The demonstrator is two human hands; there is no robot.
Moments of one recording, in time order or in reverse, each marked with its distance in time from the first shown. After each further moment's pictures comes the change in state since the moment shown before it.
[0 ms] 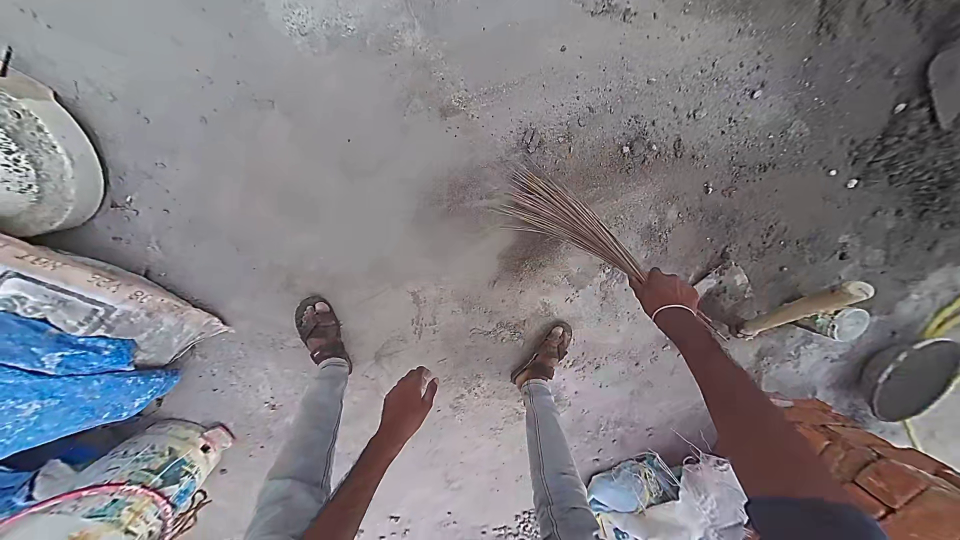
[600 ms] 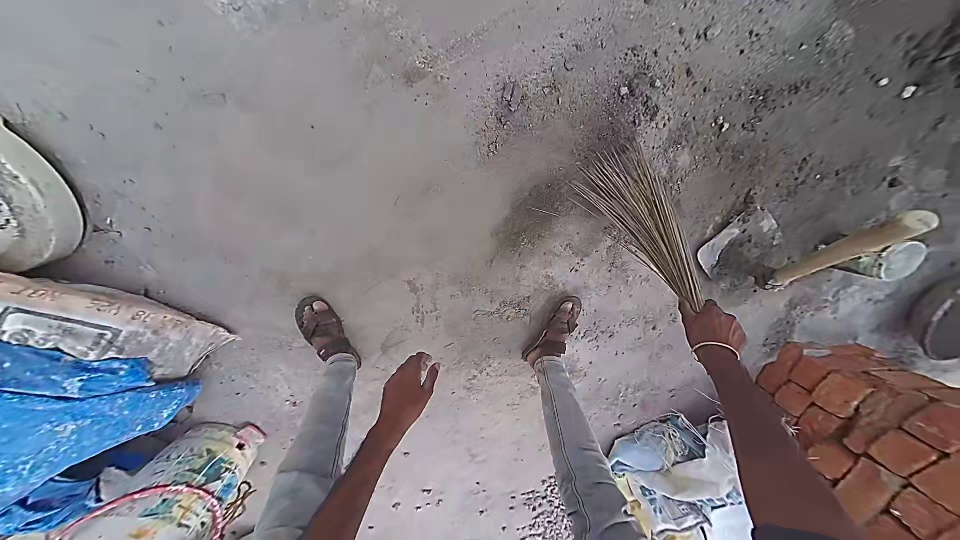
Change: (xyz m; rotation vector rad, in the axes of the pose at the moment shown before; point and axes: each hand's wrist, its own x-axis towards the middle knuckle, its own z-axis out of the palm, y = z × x) left_hand 0.002 0.011 -0.008 0.081 -0.022 0.007; right_hand -0.015 0.116 0.125 0.278 -0.028 0.369
